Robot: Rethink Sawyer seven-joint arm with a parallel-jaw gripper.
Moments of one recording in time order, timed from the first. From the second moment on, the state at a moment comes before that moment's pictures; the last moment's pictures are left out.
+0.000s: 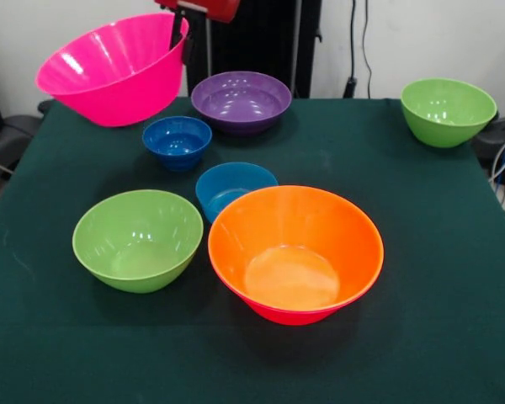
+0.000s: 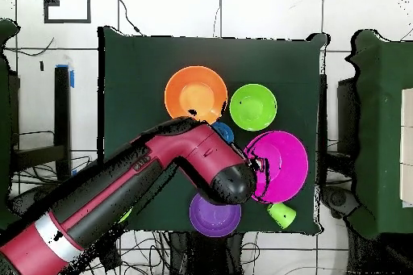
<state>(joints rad) 0.45 0.14 -1.21 1.31 -1.67 -0.99 4.16</state>
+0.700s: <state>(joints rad) 0.42 0.22 -1.27 1.22 -1.59 -1.00 4.34</state>
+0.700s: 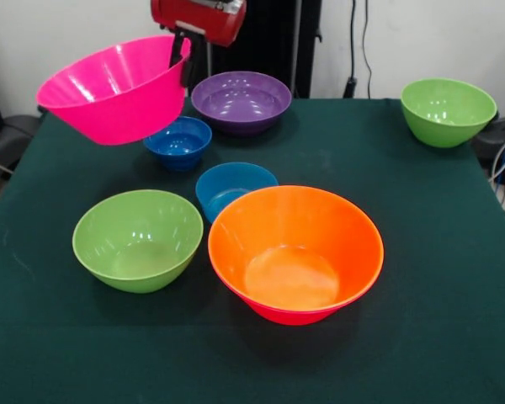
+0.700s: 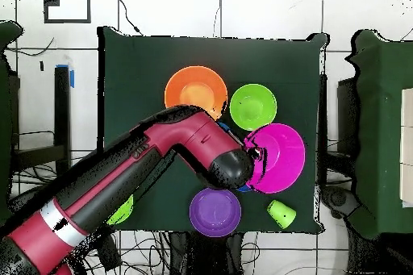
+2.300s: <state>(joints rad) 0.23 0.60 -1.83 1.10 -1.01 -1.22 4.41</state>
